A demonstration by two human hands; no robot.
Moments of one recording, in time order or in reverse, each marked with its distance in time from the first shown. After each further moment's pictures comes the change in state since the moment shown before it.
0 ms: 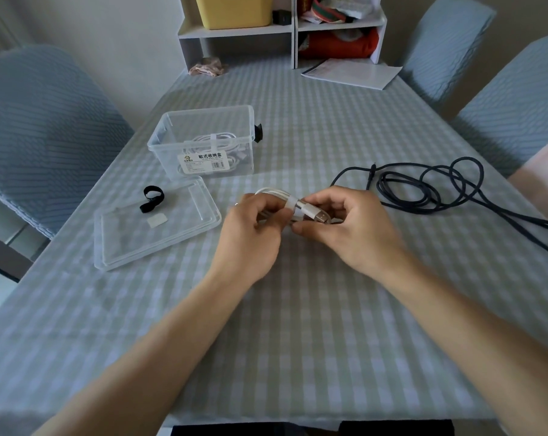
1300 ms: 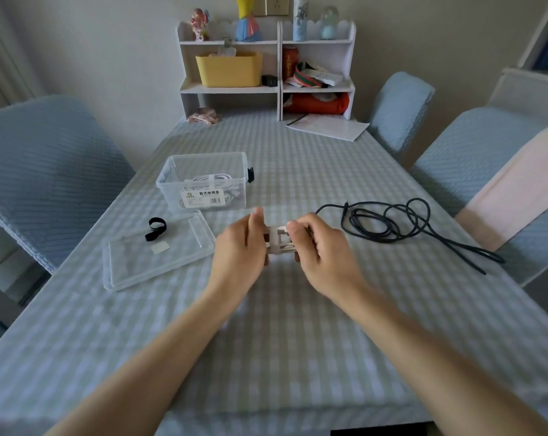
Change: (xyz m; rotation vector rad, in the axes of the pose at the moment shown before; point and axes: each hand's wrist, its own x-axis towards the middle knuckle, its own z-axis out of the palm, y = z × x) left_hand -0.004 0.014 -0.007 0.015 0.083 0.068; right_hand -0.014 -0.013 0.015 -0.144 0.153 -0.267
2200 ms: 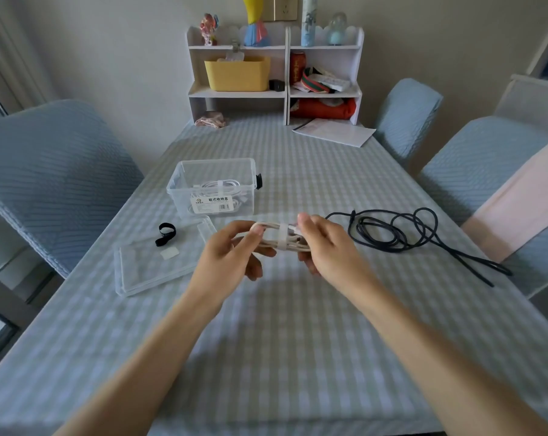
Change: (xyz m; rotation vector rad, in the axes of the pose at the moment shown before) left_hand -0.003 -0.006 -0.033 -0.408 -0.134 -0.153; right_hand 0.018 -0.011 -0.004 0.197 -0.114 0.350
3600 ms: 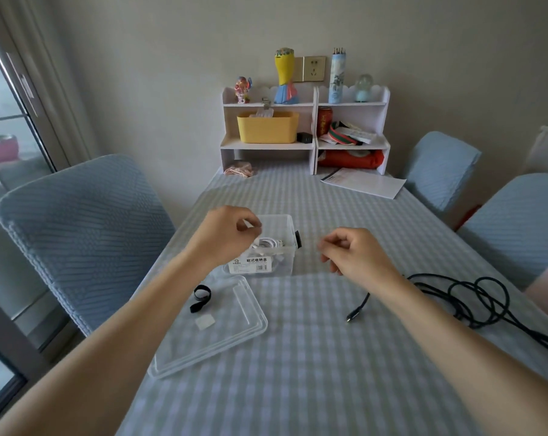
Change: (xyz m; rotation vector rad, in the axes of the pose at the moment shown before) left_hand 0.148 0.056 -0.090 0.850 0.031 0.214; right_hand 0.116 -0.026 0.011 -0.188 0.028 -0.011
